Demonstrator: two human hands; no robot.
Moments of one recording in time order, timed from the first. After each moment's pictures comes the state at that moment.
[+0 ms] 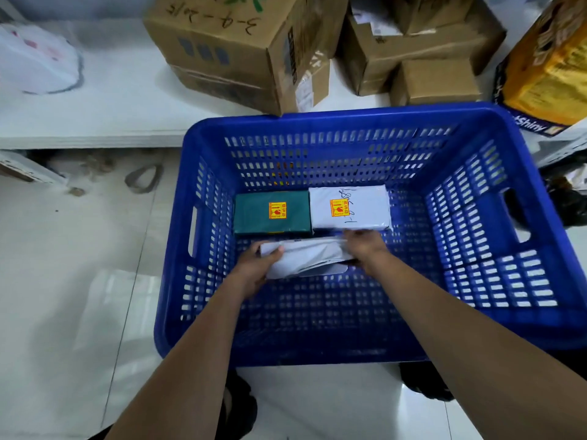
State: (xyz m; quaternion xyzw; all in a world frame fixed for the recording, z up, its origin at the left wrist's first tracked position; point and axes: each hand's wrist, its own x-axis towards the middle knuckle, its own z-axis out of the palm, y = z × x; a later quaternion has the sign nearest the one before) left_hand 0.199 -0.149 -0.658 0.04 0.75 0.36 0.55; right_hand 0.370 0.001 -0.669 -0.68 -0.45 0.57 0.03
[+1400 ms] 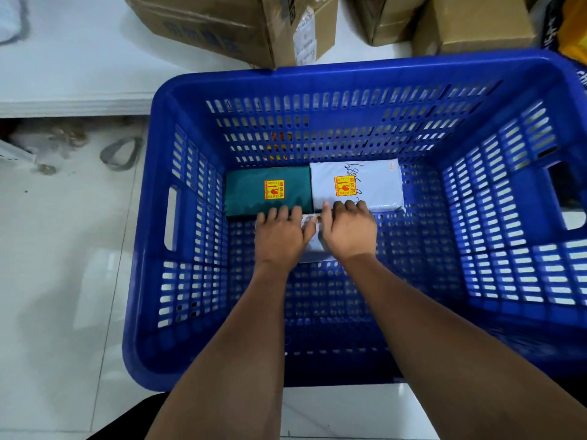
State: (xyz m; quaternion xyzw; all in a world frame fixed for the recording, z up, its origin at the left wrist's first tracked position) left_hand 0.226 -0.101 -0.714 0.54 0.84 -0.01 0.02; right_hand 0.336 -0.020 -0.704 -0.51 -0.85 0.10 0.03
